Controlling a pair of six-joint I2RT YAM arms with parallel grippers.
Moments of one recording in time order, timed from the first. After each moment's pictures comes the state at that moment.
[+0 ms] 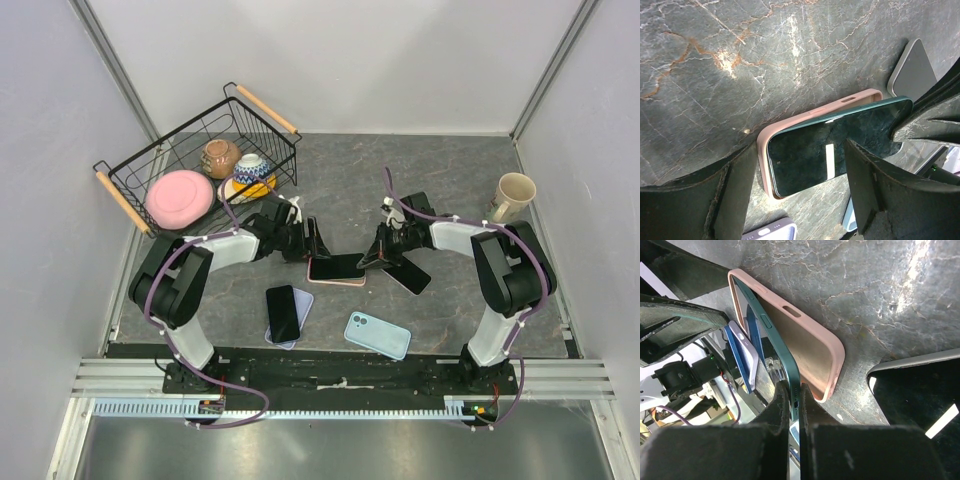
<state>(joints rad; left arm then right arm) -0.49 1.73 0.90 -0.02 0.39 -0.60 0.33 1.80 0.96 -0.26 -0.73 0.54</state>
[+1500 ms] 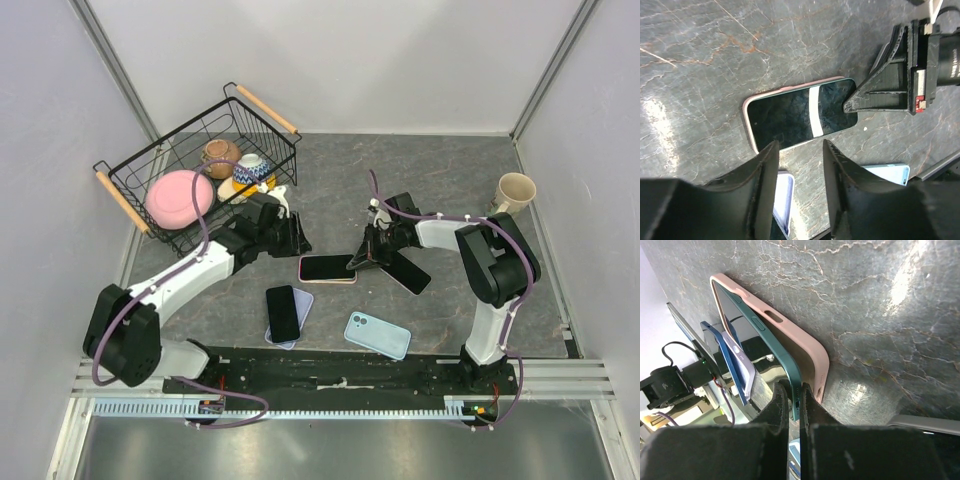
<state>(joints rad) -0.54 1.33 0.88 -0.28 0.13 -0.54 0.40 1.89 1.00 -0.20 -0.70 0.57</state>
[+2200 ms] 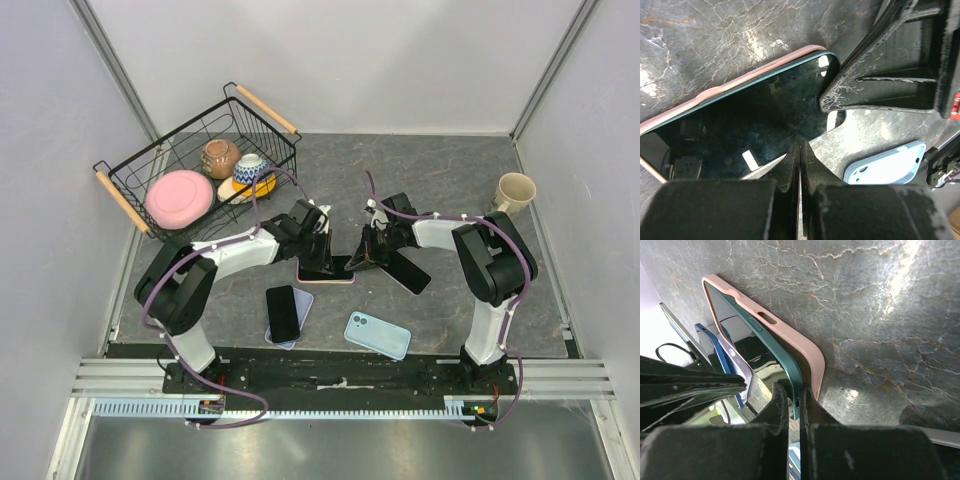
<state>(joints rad) -0.67 1.71 1.03 -0.27 0.27 -0.51 0.42 1.91 1.02 -0.21 -0.68 0.56</state>
